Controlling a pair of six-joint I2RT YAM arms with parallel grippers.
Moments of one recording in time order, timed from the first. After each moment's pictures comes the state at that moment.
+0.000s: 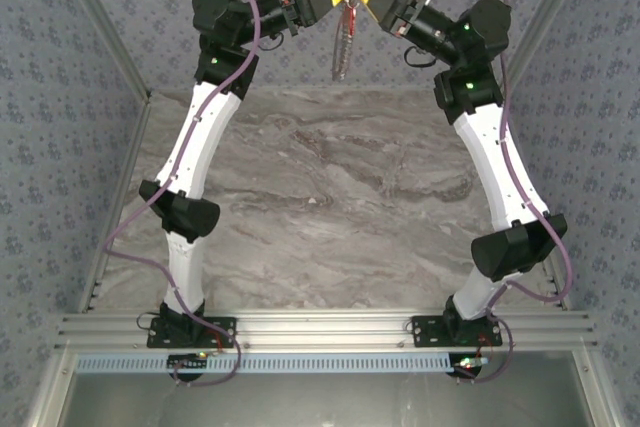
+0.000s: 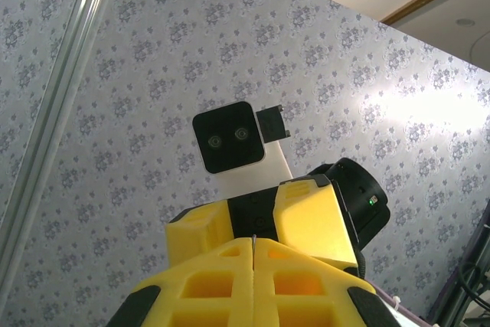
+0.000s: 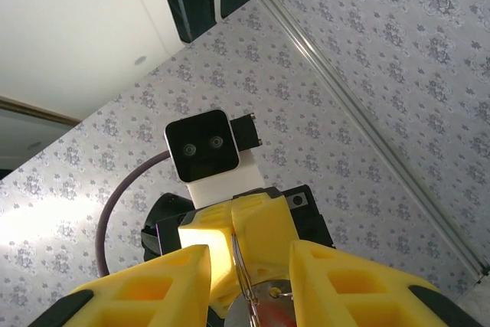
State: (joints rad) left arm -0.47 2.10 2.60 0.17 0.93 -0.96; right arm 0.29 1.69 2.00 0.26 -0.80 1.10
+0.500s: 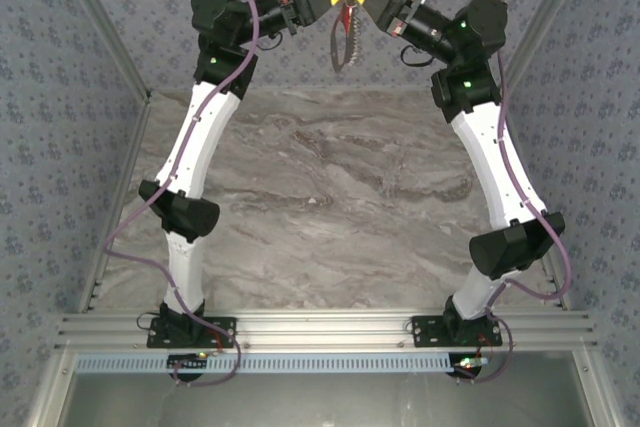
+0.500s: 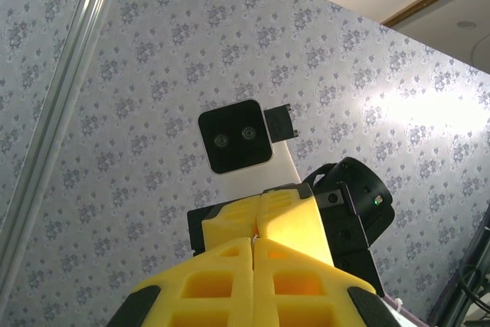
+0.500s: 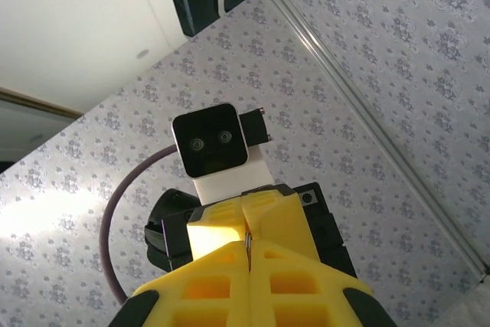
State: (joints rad) left arm -0.47 2.10 2.60 0.17 0.93 -0.96; right arm 0.30 1.70 2.03 0.24 -0.81 1.08
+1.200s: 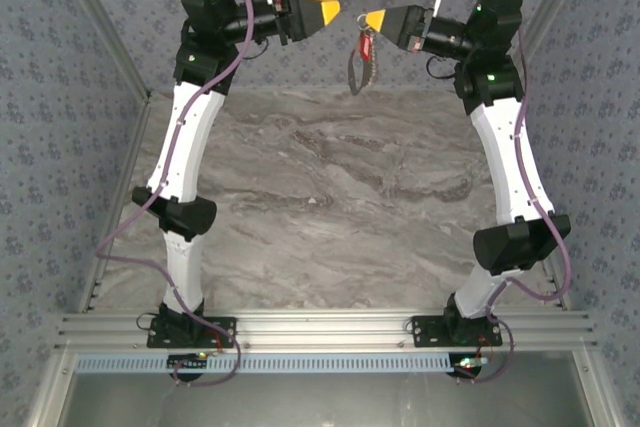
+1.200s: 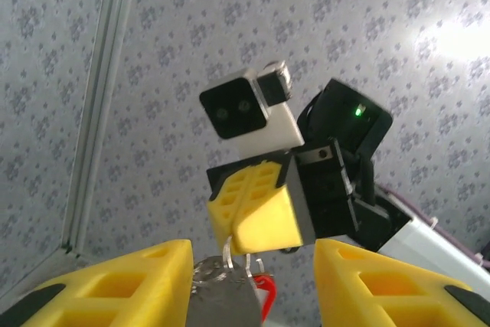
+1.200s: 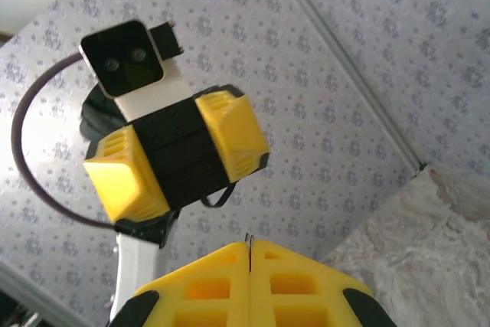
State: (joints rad) left arm -0.43 2.10 2.75 -0.35 1.00 -0.57; right arm 0.17 1.71 2.08 -0.14 -1.10 0.82
